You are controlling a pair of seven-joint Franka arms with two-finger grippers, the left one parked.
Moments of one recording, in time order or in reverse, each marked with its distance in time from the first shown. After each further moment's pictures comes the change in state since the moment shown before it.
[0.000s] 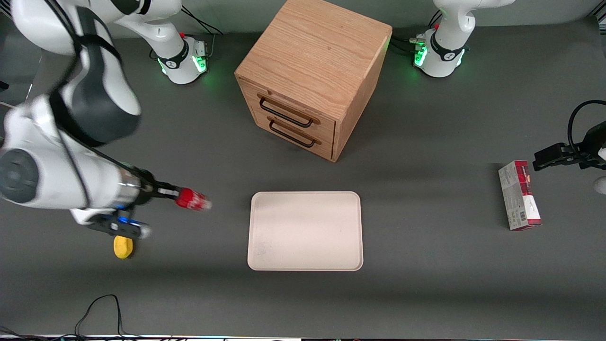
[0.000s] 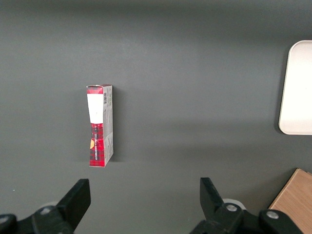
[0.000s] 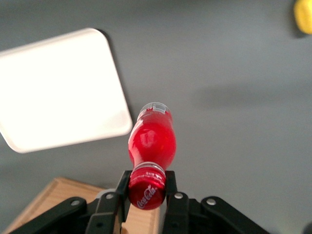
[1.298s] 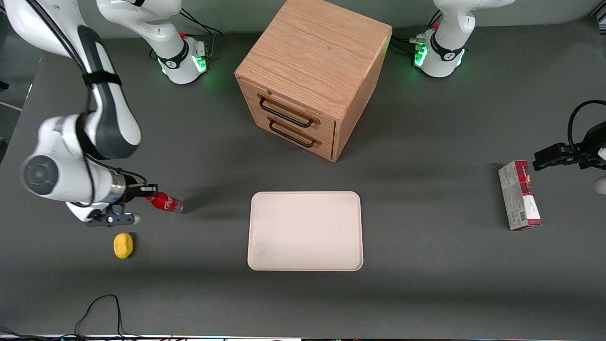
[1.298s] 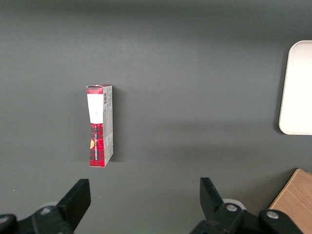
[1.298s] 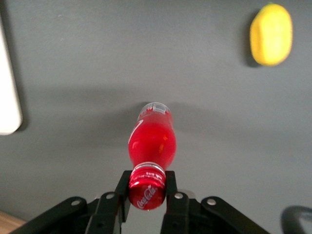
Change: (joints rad) arm -0.058 -0.323 -0.220 -0.677 -0.019 0.320 -0.520
